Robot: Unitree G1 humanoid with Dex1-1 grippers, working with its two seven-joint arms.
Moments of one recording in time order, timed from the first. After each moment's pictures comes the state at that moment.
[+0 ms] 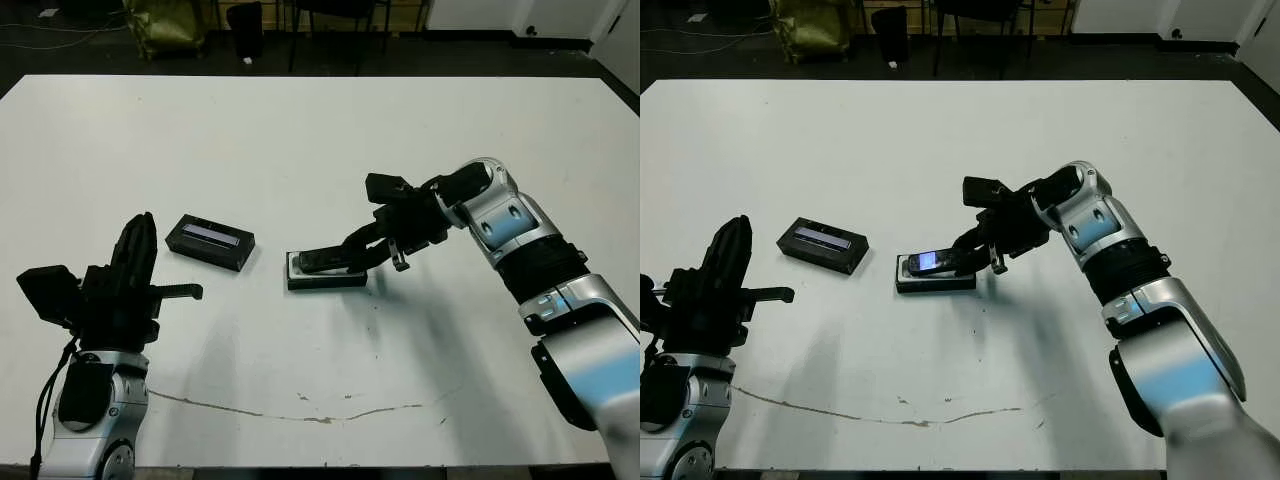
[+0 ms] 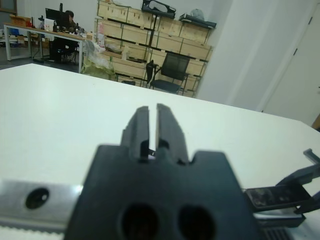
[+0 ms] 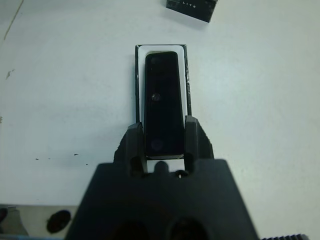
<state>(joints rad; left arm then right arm) 0.20 0.12 0.13 -0.57 -0.31 0.19 -0.02 -0.95 -0.42 0.45 0.68 -0.10 0.14 1.43</state>
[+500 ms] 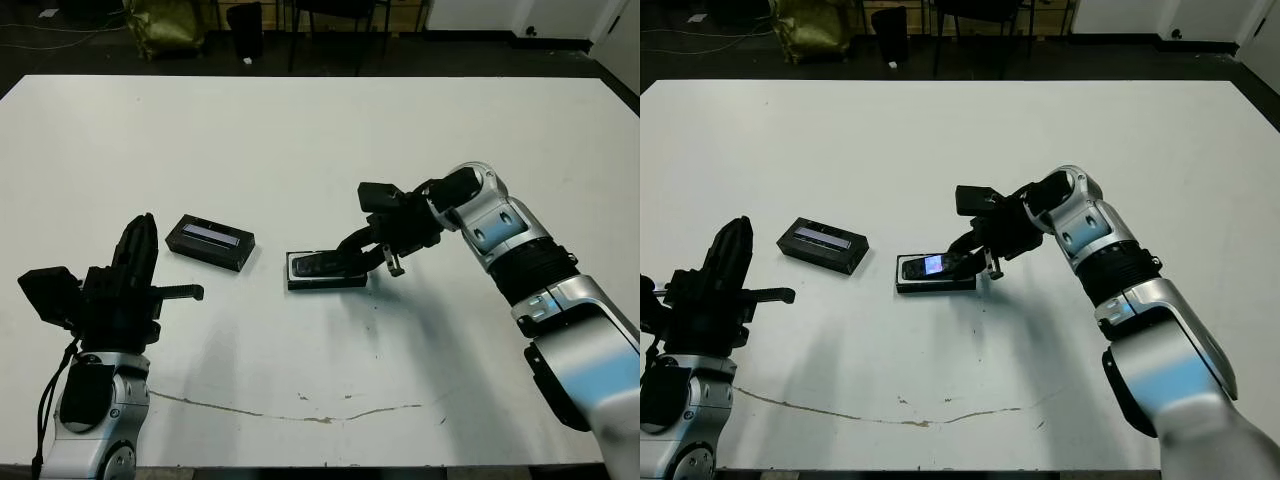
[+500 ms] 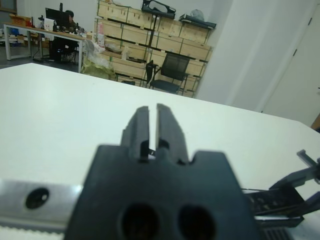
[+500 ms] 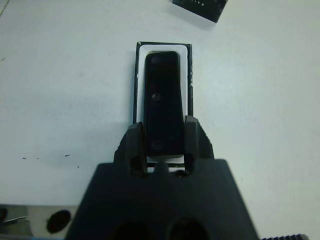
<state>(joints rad) 0.20 0.12 0.12 -0.57 -0.31 0.19 -0.02 -0.96 -0.39 0.47 0.73 -0.14 0.05 1.42</state>
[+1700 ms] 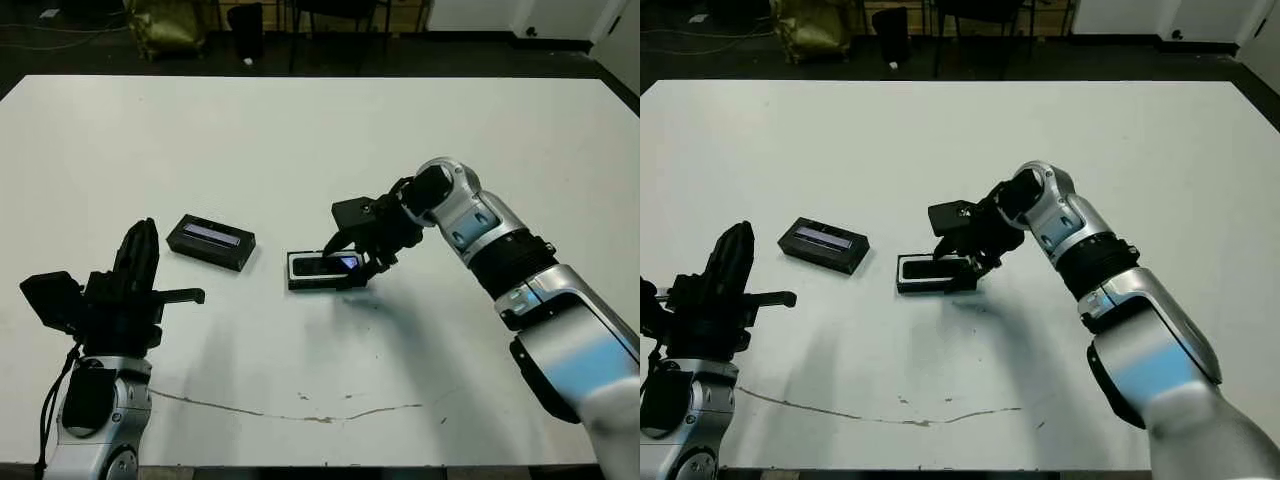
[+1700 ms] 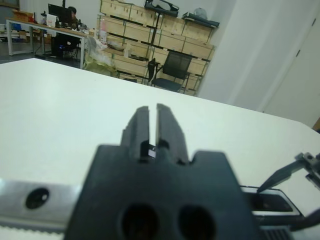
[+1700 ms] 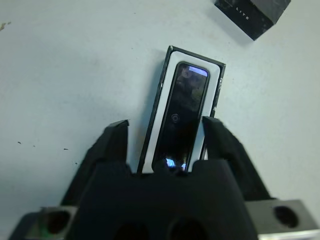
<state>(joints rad) 0.22 0.10 0.12 -0.57 -0.32 0.19 -0.01 -1.00 -0.36 0.55 0.75 -0.21 -0.11 1.45</state>
